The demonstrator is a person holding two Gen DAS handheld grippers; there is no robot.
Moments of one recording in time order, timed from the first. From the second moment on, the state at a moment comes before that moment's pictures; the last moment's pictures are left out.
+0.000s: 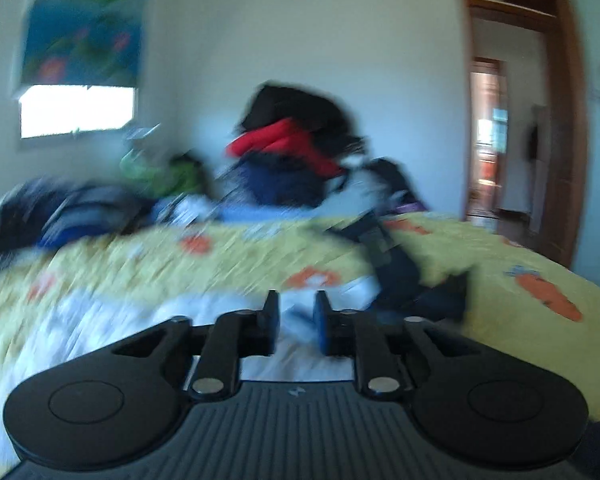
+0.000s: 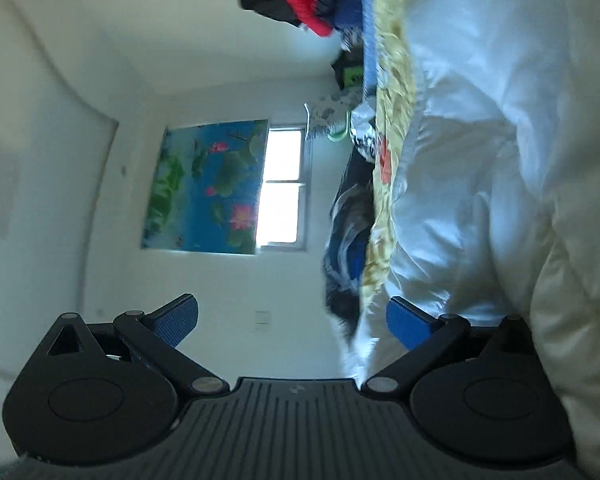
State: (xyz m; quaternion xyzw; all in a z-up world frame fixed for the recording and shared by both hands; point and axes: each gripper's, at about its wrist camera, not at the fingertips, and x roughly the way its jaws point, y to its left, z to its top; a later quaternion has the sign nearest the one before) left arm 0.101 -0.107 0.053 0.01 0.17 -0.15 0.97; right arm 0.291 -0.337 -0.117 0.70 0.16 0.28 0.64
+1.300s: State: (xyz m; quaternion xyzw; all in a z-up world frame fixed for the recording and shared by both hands) left arm 0.154 0.059 0.016 -0.30 0.23 0.08 0.92; right arm 0.200 -0.349 -0.071 0.46 0.20 0.19 0.84
